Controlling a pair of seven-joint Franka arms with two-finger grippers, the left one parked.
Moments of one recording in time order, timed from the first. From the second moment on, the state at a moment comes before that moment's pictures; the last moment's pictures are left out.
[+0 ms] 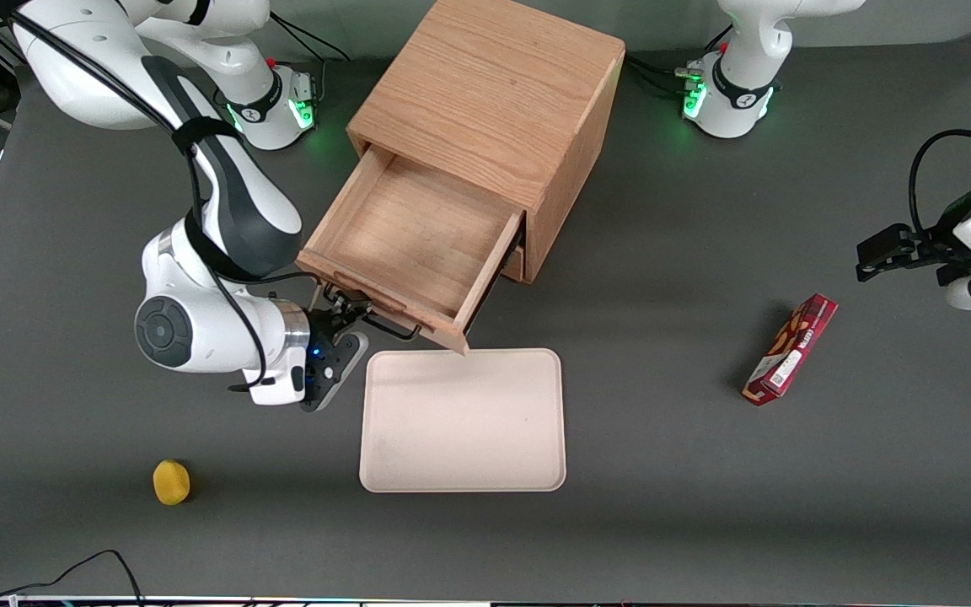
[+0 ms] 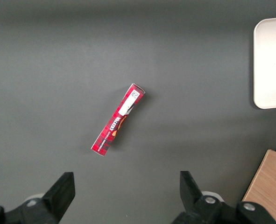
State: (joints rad) arm 0.04 0.58 0.38 -1.42 0.14 1.83 -0.49
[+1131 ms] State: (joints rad) arm 0.05 0.33 0.39 -1.18 0.11 1.44 -0.03
